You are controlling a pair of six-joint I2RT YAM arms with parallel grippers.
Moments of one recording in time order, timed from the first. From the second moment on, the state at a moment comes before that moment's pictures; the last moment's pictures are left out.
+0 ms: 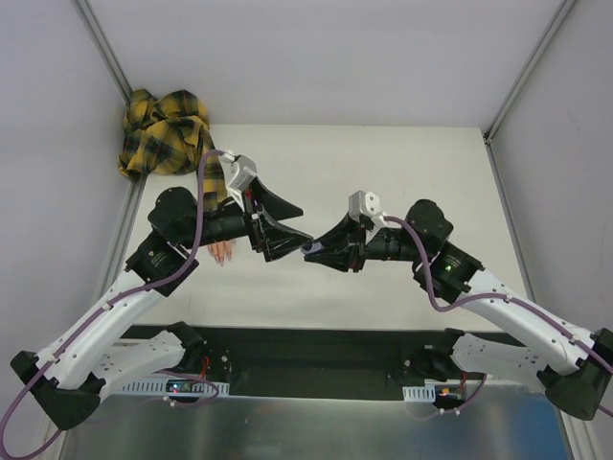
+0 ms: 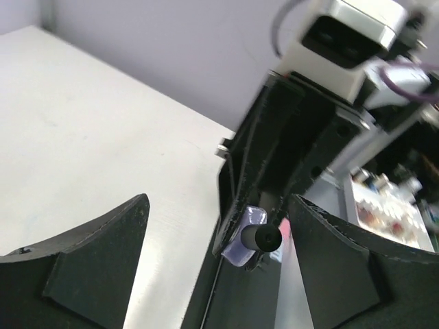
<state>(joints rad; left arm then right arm) -0.67 0.88 1.00 -0.01 0.69 -0.45 0.89 0.98 0.91 0.11 -0.71 0.05</state>
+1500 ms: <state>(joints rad) -0.82 0.90 0.95 0.22 0.76 -0.43 0.78 0.99 0.82 0.55 -0.94 0.39</state>
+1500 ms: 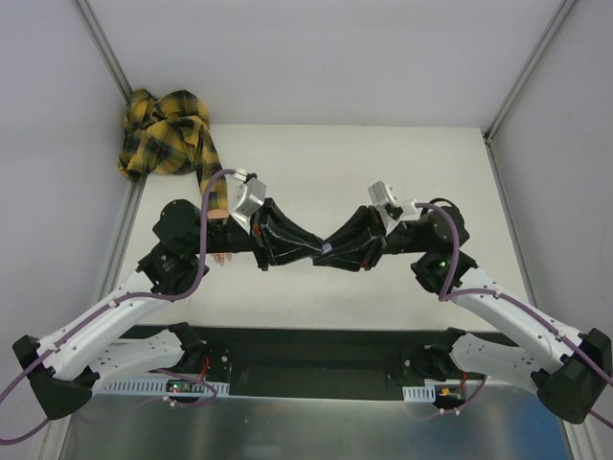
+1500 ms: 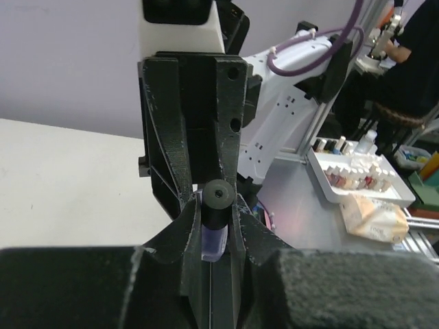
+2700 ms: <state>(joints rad) -0.84 1.03 1.34 -0.57 0.34 -0.33 0.85 1.00 0.91 0.07 -0.60 0.04</state>
